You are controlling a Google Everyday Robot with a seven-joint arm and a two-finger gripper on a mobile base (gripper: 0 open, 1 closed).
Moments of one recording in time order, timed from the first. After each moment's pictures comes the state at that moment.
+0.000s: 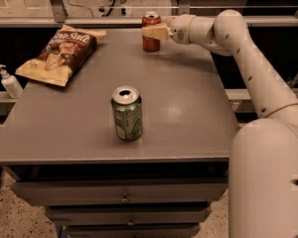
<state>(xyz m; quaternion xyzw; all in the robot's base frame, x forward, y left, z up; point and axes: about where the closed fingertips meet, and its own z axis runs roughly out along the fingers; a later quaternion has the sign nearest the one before) 0.857 -0.032 0.901 -0.36 0.66 0.30 0.59</state>
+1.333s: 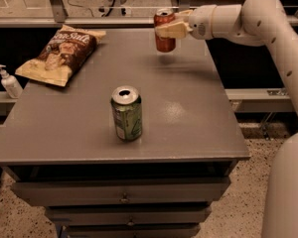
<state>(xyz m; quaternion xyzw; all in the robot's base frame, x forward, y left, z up) 0.784 -0.070 0.941 -0.41 0.66 0.29 0.56</state>
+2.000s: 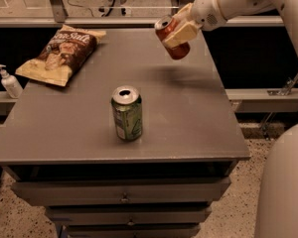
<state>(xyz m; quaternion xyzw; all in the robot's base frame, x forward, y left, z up) 0.719 -0.075 0.948 -0.60 0.65 0.18 0.43</state>
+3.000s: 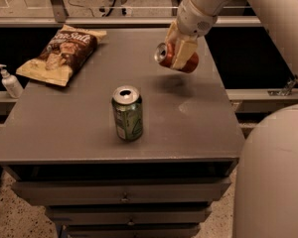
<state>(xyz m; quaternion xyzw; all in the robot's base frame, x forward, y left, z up) 0.667 -0.074 0.906 -0.77 0.59 0.05 0.22</state>
